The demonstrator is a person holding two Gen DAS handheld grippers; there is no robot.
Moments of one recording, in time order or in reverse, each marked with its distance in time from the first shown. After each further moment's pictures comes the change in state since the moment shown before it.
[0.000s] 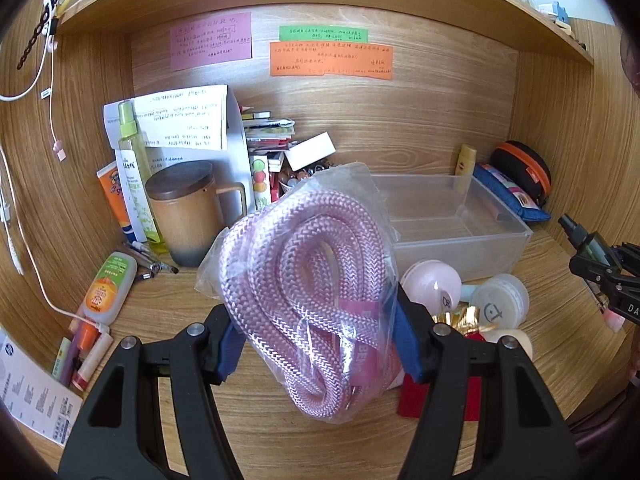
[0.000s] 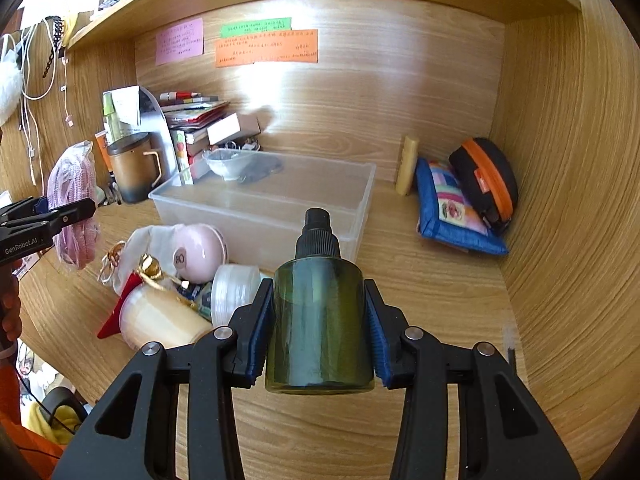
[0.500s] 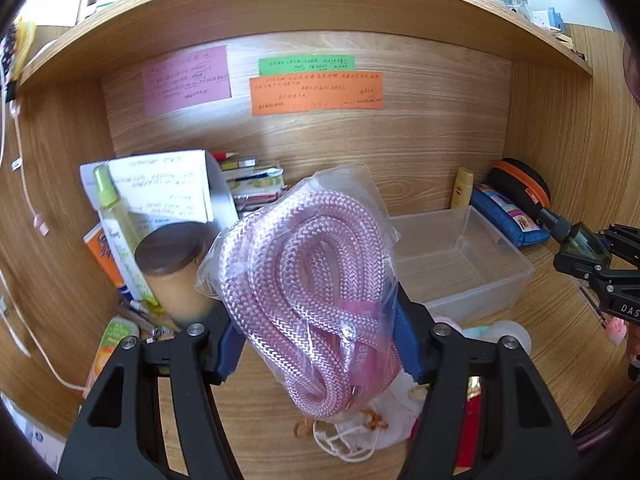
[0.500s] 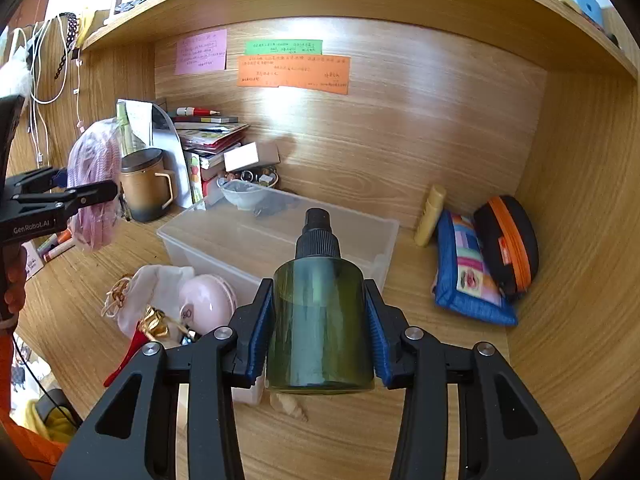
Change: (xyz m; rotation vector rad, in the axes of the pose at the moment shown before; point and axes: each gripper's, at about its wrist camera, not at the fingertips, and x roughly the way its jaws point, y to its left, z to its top) left arm 0.014 -0.003 0.058 0.078 -0.042 -0.034; right arm 0.021 0.014 0.048 -0.099 -0.038 0.042
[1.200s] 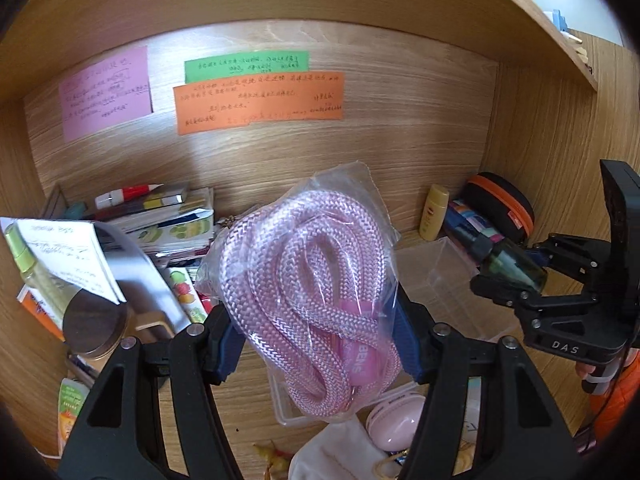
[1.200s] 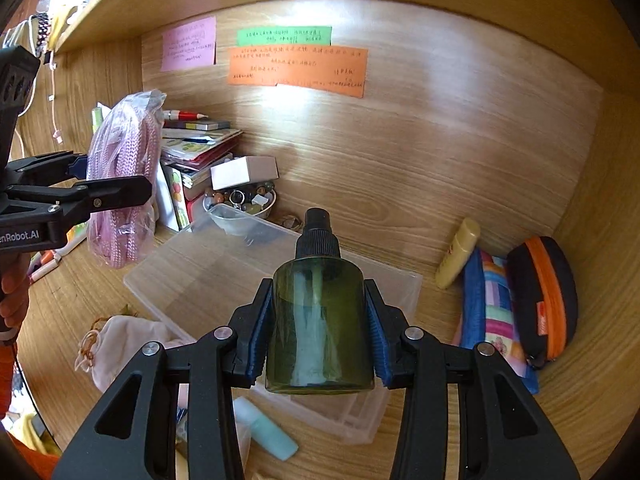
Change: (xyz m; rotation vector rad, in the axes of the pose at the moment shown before) left arm 0.070 -0.024 0.059 0.040 0.050 -0.170; right arm 0.079 -0.008 0.051 -0.021 0.051 0.047
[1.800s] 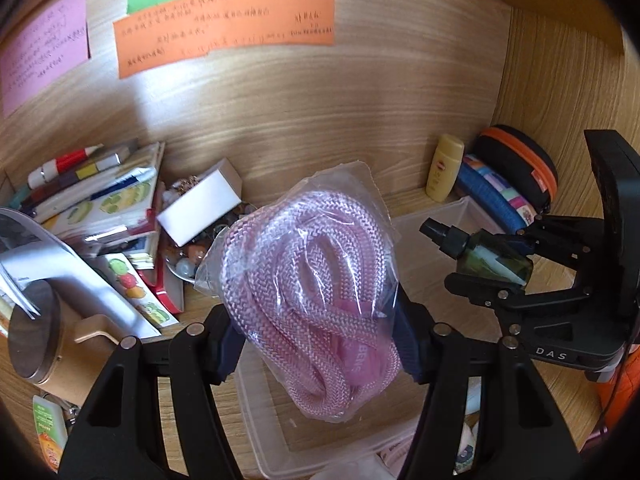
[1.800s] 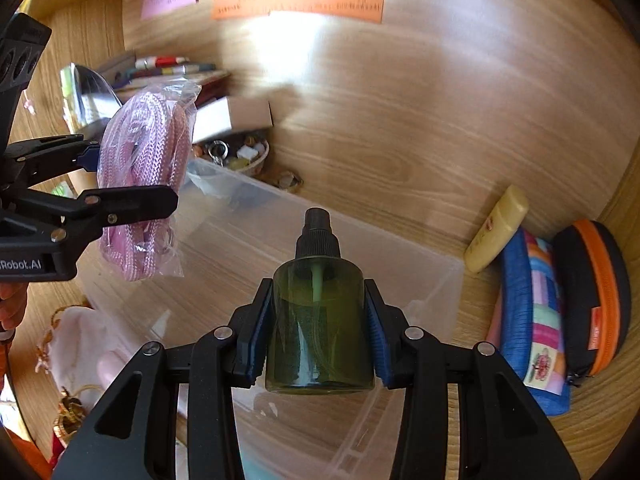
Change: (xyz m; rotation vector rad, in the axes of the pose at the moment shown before) left arm 0.080 0.000 -0.014 0.030 0.150 -0.046; right arm 0.076 -0.011 -0.005 -0.016 0.163 0.033
